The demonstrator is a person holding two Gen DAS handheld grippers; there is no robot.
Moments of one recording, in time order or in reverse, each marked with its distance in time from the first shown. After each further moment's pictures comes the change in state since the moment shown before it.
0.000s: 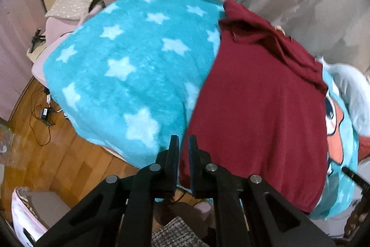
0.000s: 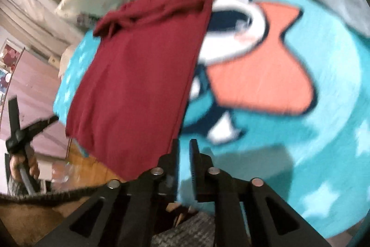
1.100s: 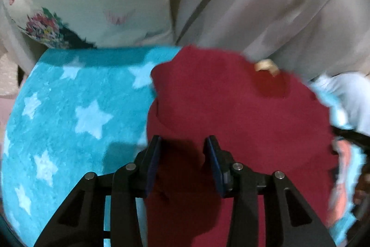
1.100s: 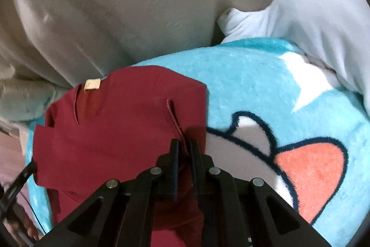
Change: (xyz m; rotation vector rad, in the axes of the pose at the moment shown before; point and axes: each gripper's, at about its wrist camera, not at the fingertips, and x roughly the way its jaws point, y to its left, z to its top) left arm 0.180 -0.158 0.218 0.315 0.024 -0.090; right arm 0.125 -0.027 0.256 0.243 -0.093 -0.234
